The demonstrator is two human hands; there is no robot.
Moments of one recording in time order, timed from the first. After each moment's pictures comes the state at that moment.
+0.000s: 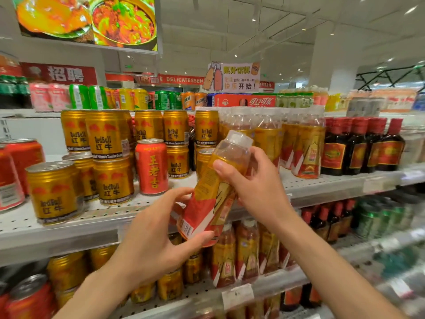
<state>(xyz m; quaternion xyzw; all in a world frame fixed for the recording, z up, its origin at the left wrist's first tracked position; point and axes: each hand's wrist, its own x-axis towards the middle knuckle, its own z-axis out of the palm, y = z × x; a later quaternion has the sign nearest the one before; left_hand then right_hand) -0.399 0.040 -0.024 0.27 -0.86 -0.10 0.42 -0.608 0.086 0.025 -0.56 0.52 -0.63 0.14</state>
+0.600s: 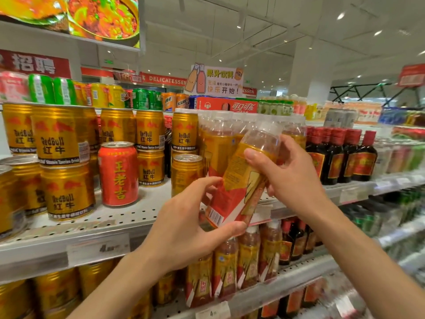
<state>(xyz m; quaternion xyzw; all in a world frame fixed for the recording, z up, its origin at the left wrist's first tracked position) -0.492 0.025 -0.008 0.18 -0.86 -0.14 0.45 -0.686 0.100 0.056 -0.55 0.59 -0.60 0.03</state>
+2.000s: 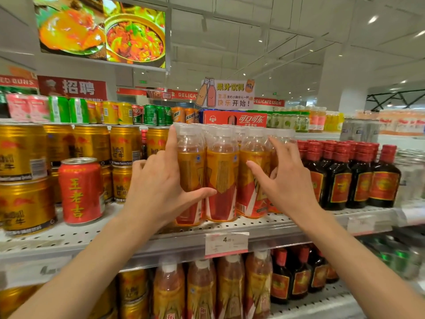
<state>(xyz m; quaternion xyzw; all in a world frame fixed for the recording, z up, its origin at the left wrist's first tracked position) -0.570 -0.015 0.049 0.44 -0.78 0.16 0.42 -0.815 0.039 0.052 -0.58 0.65 -0.43 -0.23</state>
